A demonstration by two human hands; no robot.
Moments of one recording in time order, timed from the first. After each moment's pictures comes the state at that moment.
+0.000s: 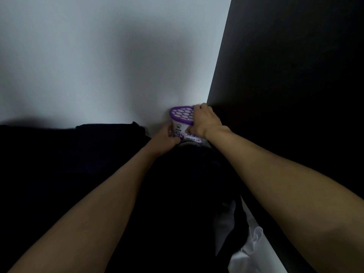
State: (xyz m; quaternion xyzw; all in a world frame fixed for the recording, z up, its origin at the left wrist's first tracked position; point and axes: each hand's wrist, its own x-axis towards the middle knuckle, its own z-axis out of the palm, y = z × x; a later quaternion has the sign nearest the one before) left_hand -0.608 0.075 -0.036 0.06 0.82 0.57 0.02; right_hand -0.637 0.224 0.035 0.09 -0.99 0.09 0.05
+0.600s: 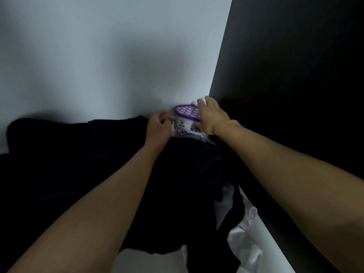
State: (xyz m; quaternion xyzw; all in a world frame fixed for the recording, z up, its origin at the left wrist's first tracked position) left_hand -0.555 0.074 0.003 -0.06 0.73 0.66 -0.17; right_hand -0.592 0.234 0.063 0.13 -0.99 0.05 0.06
